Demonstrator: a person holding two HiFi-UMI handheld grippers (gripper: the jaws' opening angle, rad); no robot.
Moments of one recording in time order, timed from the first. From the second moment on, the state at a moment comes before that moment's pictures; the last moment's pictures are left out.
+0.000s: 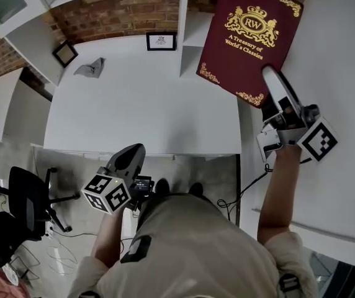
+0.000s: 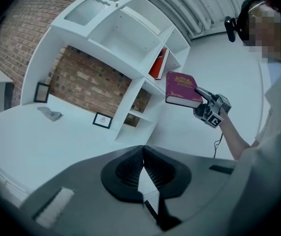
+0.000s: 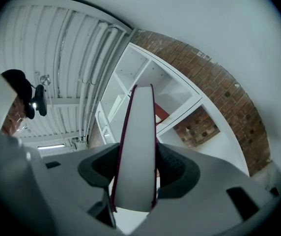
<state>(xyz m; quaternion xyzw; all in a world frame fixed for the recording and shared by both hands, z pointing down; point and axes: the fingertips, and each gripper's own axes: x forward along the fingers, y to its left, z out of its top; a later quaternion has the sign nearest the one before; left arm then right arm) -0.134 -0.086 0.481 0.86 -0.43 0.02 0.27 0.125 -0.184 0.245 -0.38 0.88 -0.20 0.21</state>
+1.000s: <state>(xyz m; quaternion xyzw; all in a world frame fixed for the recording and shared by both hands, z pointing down) -0.204 -0.088 0.502 0.87 -0.41 0.02 0.28 0.068 -0.146 0.387 -0.39 0.81 -0.39 0.19</state>
